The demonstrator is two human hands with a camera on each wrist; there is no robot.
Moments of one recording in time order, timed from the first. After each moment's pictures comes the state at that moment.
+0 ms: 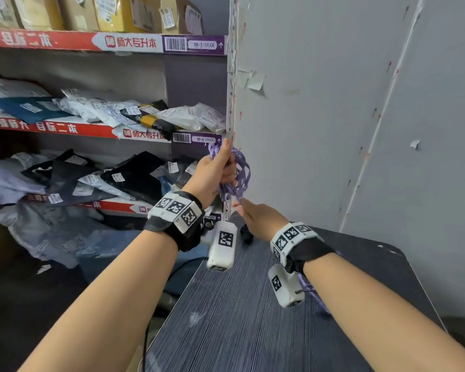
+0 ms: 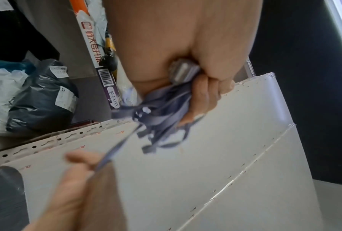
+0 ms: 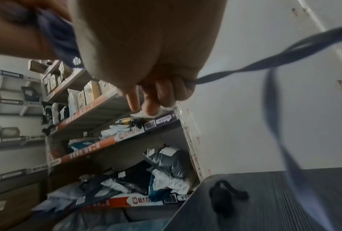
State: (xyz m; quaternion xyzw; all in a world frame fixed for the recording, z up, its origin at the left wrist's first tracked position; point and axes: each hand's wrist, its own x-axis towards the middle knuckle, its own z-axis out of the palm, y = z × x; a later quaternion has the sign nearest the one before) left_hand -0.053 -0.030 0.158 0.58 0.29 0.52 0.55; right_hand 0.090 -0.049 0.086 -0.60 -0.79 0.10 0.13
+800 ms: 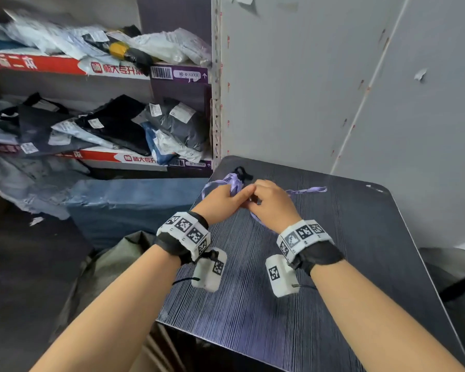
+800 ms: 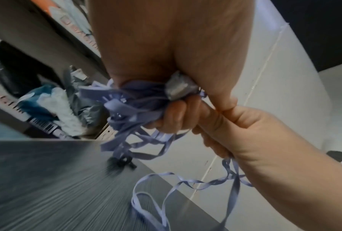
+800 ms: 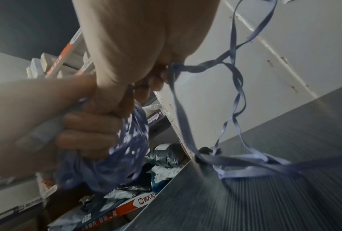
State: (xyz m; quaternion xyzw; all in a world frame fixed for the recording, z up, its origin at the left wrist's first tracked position) left_hand -0.031 -0.069 0.004 0.76 0.47 0.25 0.38; right_hand 0.111 -0.104 0.001 -0.58 -0.76 0.03 0.31
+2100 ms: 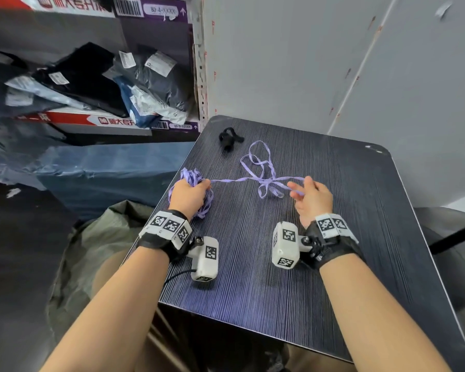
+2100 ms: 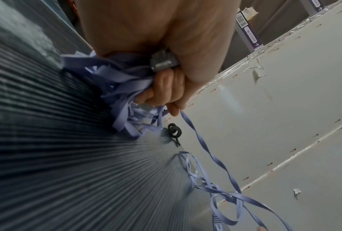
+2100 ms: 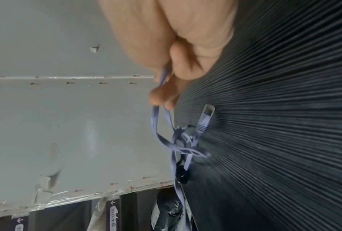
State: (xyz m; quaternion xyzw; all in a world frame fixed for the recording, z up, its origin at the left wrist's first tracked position) left_hand -0.048 -0.059 -0.090 0.51 0.62 0.38 0.46; right_hand 0.179 -0.132 -0.072 -0.62 -0.14 0.39 0.67
